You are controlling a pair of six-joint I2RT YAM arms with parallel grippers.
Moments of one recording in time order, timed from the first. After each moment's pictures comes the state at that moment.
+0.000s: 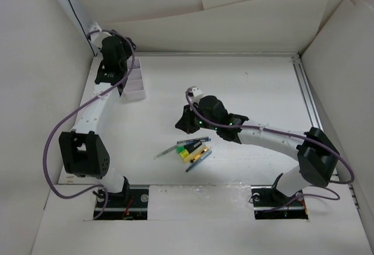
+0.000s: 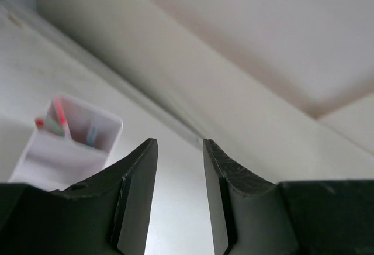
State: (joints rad) left arm -0.12 1.58 1.45 0.03 -0.34 -0.72; right arm 0.91 1.51 1.02 0.08 -0.14 0.53
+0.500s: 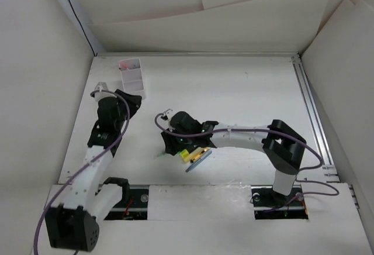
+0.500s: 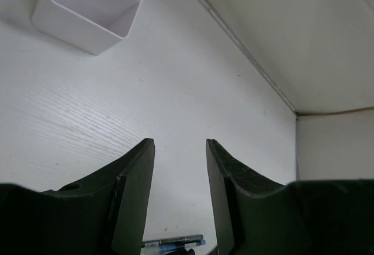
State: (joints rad) left arm -0.12 0.93 0.66 -0.08 -0.05 -0.89; right arm 1.07 1.79 1.20 -0.17 -0.11 0.40
